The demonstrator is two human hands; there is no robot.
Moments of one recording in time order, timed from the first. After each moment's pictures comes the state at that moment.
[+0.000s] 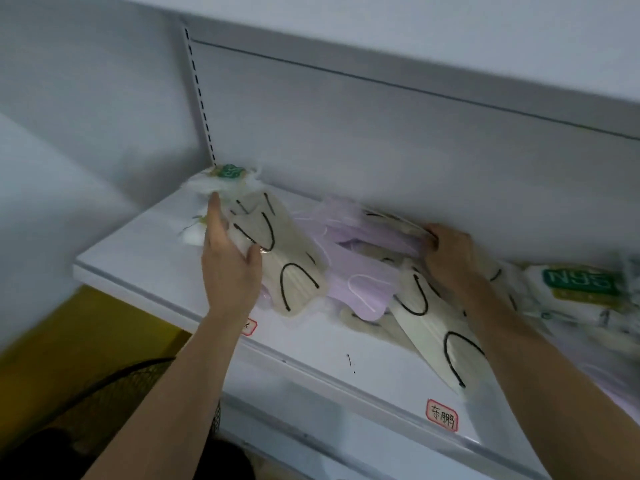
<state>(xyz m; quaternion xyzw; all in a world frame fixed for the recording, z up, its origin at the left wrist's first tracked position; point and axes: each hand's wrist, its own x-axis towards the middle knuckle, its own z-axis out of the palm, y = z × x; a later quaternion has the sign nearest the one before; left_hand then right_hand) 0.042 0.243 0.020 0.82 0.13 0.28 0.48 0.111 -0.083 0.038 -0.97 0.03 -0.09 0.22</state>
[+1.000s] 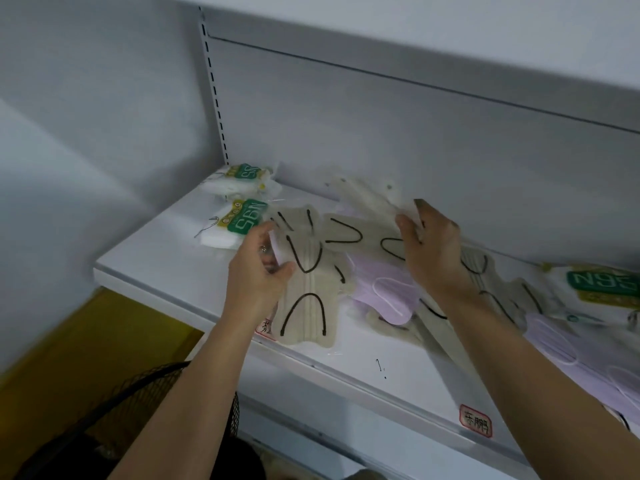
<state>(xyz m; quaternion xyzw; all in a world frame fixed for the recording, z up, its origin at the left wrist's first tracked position) 0.041 0.265 0.013 0.80 0.06 0.13 0.59 0.100 -0.001 0.051 -0.89 -0.13 -0.29 0.34</state>
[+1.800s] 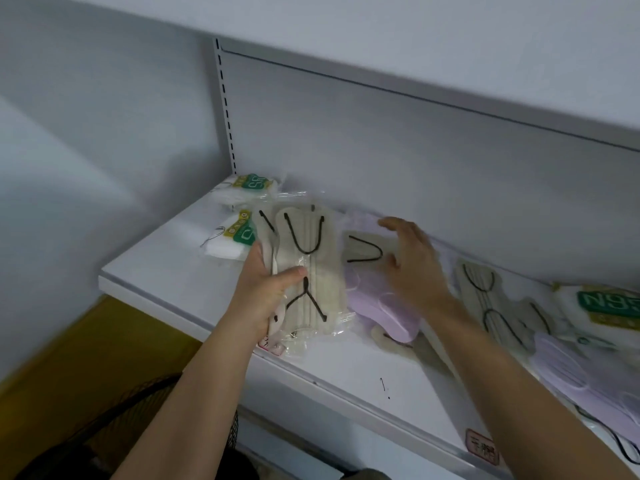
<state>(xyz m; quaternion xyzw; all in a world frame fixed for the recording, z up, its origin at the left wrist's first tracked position) 0.040 0.257 0.034 0.61 0.09 0.02 0.78 0.105 0.021 0.035 -0.94 -0.11 -0.15 0.29</state>
